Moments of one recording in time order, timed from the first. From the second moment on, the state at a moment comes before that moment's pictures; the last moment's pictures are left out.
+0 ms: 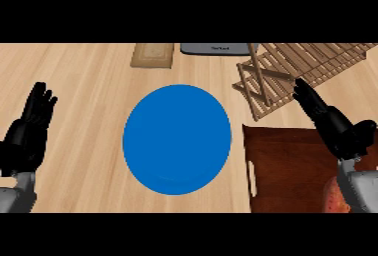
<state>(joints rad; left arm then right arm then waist) -0.11 0.52 -0.12 -1.47 0.37 0.32 -0.11 -0.22 -0.40 0.07 -1.44 -0.15 0.13 0.02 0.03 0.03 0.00</state>
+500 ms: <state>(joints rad) -0.03 0.46 -0.20 -1.41 0.32 0.37 0.01 -0.09 -0.63 -0.06 -1.60 -0.09 0.21 -0.06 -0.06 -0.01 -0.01</state>
